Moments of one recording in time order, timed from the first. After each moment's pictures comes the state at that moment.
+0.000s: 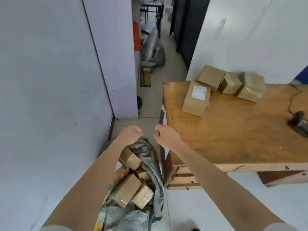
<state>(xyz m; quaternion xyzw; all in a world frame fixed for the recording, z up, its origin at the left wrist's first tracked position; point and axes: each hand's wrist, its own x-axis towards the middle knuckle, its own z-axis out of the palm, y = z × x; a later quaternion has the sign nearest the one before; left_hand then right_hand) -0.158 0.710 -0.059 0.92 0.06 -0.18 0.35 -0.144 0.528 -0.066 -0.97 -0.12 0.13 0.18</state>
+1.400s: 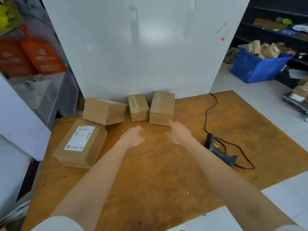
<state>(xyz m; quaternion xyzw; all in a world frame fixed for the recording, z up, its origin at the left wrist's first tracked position) 0.133 0.148 -0.048 0.94 -0.10 -0.21 0.24 0.092 -0.057 -0.027 -0.98 0.06 0.08 0.15</state>
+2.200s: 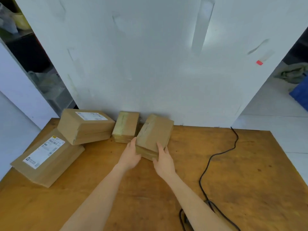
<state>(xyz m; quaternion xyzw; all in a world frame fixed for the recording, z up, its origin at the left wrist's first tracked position) 0.235 -0.006 -0.097 0.91 0.10 -0.10 0.39 0.232 -0.166 -0.107 -0.94 -0.05 0.11 0.33</state>
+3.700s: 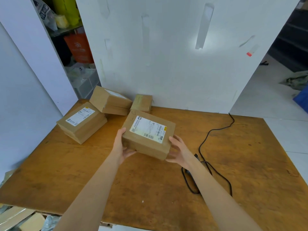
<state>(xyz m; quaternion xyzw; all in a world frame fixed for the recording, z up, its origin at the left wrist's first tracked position) 0.049 0.020 -0.062 0.42 0.36 -0.01 0.83 0.100 -0.227 -0.082 -0.56 0.08 0.33 0.76</state>
